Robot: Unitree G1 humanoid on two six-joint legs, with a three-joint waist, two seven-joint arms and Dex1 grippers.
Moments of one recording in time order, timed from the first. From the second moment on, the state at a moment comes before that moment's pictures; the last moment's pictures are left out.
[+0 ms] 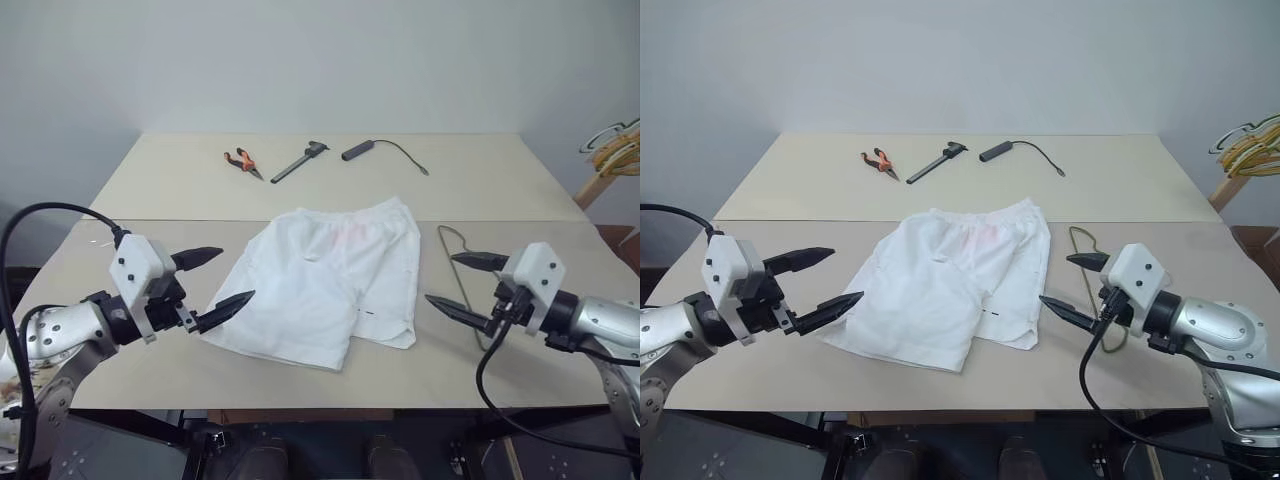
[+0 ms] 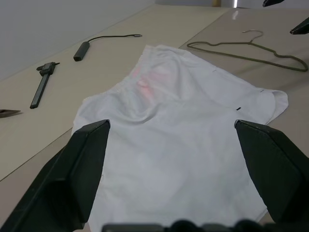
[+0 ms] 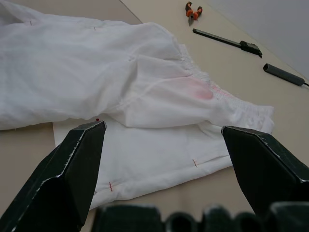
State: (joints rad) left arm 0.05 0.82 0.37 -0.64 -0.67 0.57 -0.76; right arm -0.02 -0.81 -0.25 -0.43 0.42 0.35 0.89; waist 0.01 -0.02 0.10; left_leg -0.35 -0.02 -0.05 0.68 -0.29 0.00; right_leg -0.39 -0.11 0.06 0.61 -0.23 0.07
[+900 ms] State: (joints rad) left arm 0.02 0.81 0.35 -0.66 -0.72 0.58 -0.75; right arm -0.21 -0.89 0.31 -0.32 -0.19 0.20 0.89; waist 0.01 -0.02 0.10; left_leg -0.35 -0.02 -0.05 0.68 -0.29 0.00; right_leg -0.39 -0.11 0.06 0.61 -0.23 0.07
